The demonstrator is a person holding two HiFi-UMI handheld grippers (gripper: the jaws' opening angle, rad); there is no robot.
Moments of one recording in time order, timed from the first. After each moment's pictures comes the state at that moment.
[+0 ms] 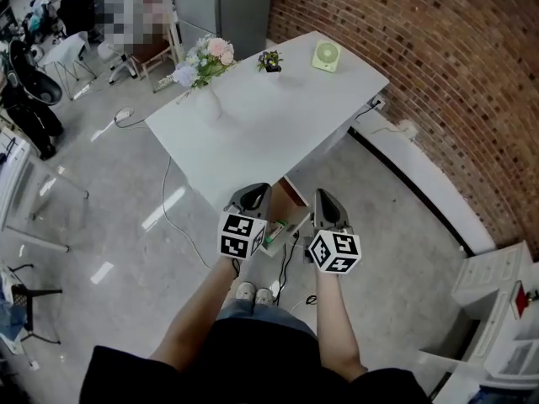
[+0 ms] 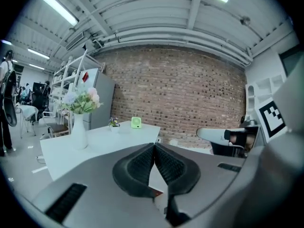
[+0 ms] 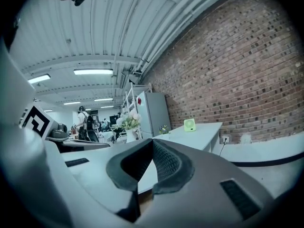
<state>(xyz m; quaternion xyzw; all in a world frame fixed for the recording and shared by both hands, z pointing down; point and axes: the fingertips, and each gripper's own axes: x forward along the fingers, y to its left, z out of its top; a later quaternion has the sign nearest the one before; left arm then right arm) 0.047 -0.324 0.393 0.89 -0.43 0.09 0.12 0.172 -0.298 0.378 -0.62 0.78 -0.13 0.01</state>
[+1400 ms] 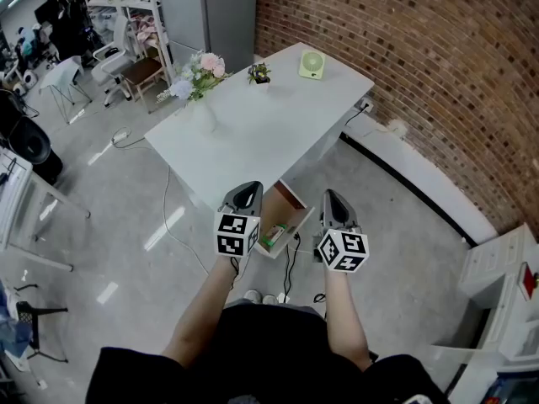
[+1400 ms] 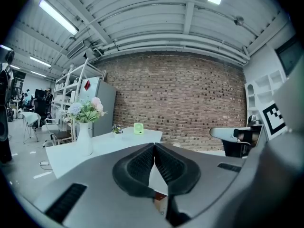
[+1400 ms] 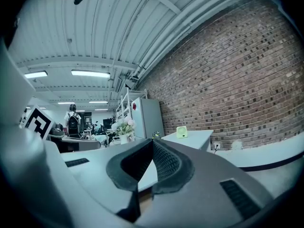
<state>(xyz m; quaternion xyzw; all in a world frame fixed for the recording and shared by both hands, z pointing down) 0.032 -0.306 0.371 0.89 -0.45 0.07 0.08 0.203 -0.258 0.357 -0.65 0.75 -0.09 0.02</state>
